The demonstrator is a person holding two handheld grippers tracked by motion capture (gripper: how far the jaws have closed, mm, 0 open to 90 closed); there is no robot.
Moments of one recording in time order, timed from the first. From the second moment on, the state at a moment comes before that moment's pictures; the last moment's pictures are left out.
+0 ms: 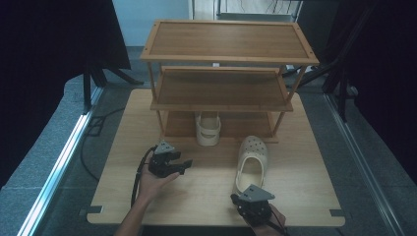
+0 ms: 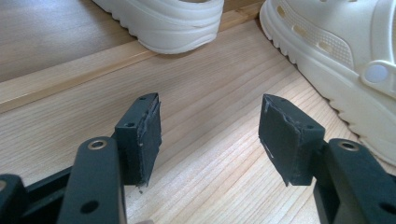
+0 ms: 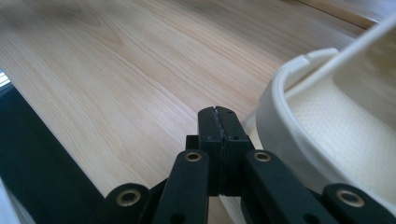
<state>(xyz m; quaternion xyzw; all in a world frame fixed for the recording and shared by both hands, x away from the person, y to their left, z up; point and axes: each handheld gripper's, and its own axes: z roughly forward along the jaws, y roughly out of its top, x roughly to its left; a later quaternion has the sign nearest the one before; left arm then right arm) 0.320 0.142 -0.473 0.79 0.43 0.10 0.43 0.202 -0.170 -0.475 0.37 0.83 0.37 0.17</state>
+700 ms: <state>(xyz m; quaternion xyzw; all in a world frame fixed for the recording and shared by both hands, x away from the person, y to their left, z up) 0.321 0.144 -0.472 0.78 0.43 0.10 0.43 0.191 -0.253 -0.480 0.44 0.80 0.37 0.17</state>
